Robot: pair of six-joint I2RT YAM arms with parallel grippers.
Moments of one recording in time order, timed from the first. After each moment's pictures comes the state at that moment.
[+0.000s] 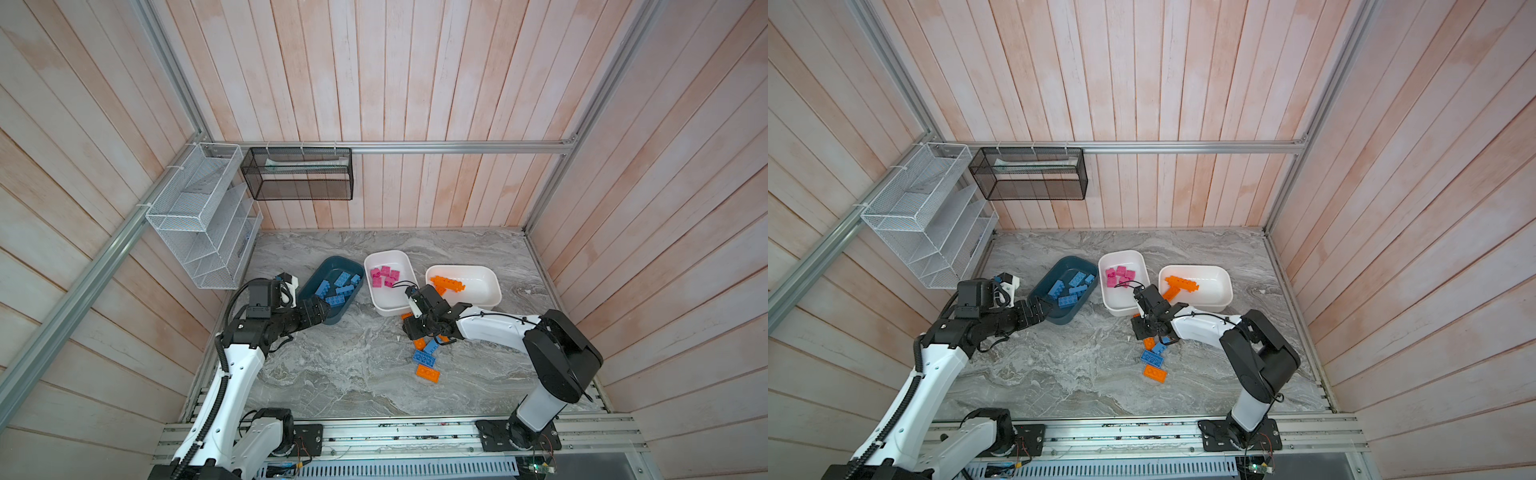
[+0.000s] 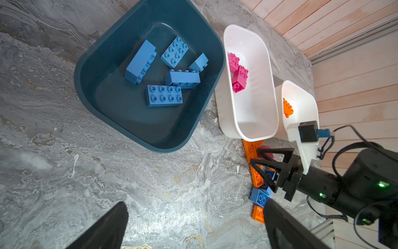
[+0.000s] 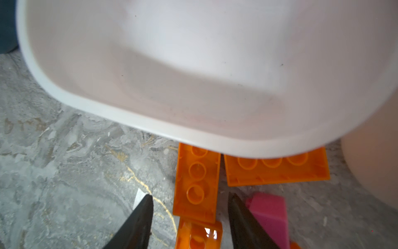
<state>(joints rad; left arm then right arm) -0.03 0.98 0.86 -0.74 0.41 -0.37 0.75 1.70 0.93 -0.25 -0.02 0.30</state>
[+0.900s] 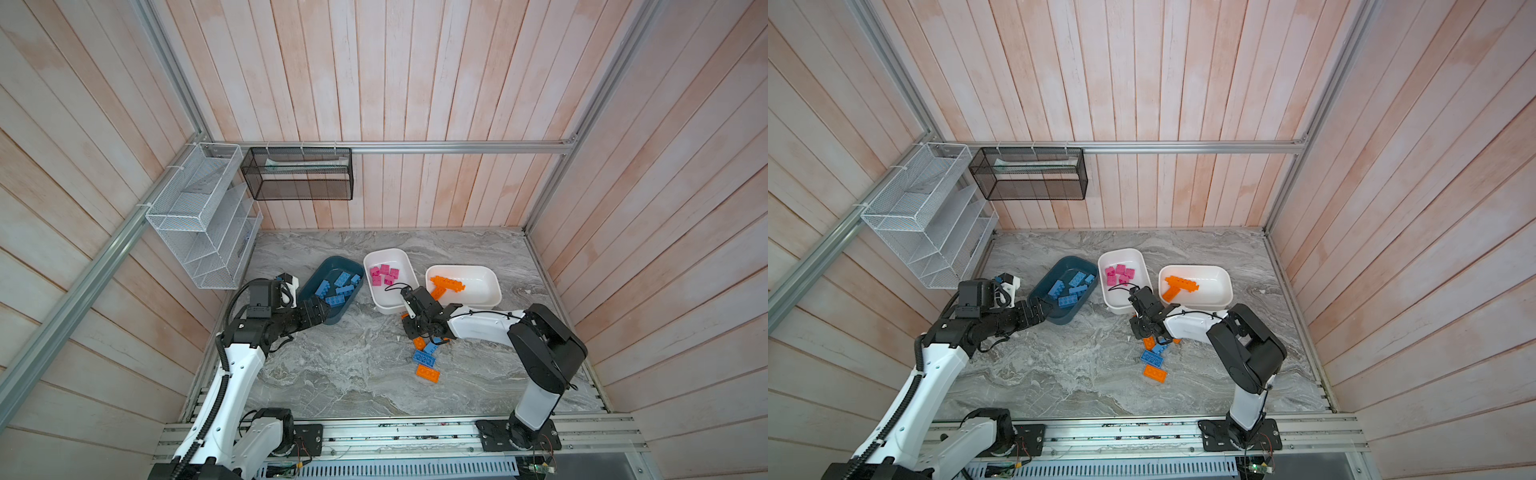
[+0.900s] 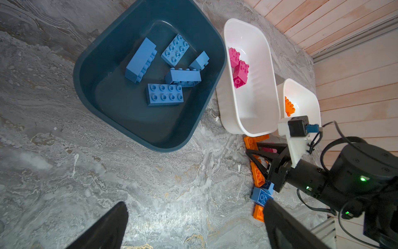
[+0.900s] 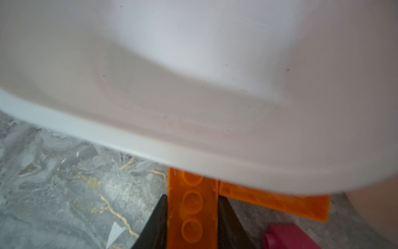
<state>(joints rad) -0.03 0.99 0.86 -0.74 0.41 -0.36 0.77 1.78 0.96 -0.20 0.09 0.25</state>
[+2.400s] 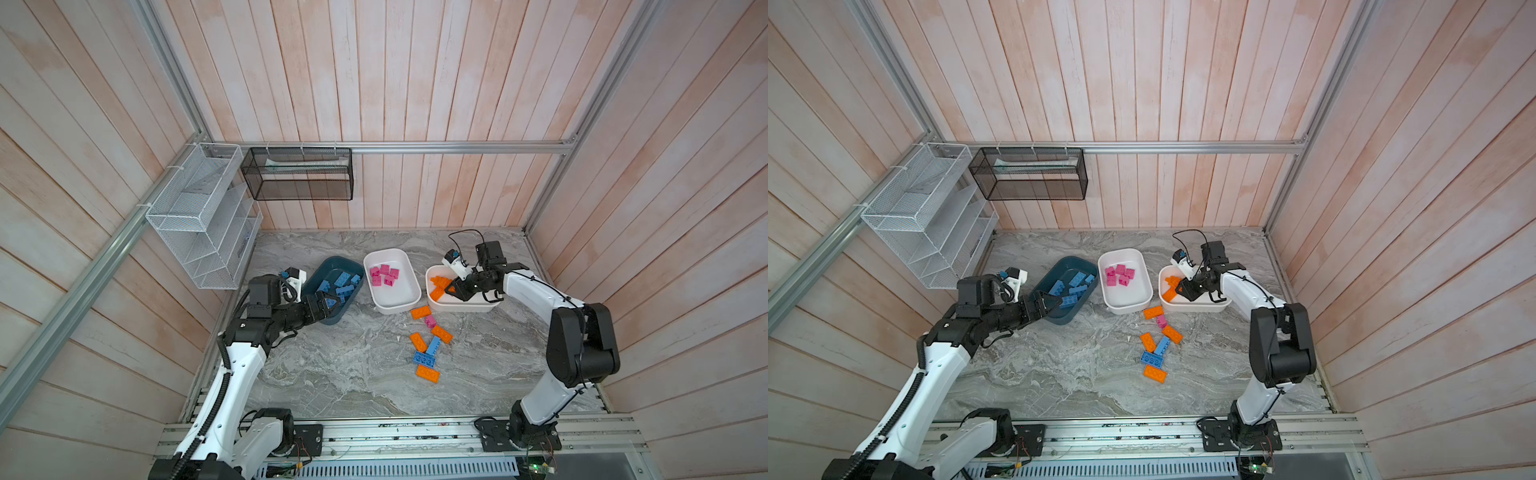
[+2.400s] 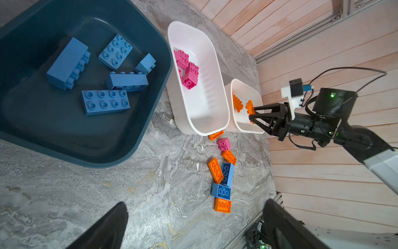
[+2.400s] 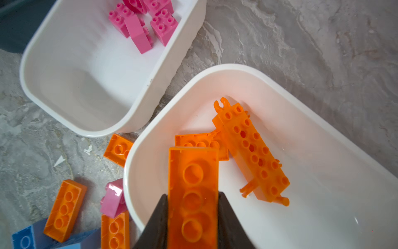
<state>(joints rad) -0.03 1.00 0.85 -0.61 0.65 -0.43 0.19 1.75 1.21 -0.53 -0.43 -0.46</state>
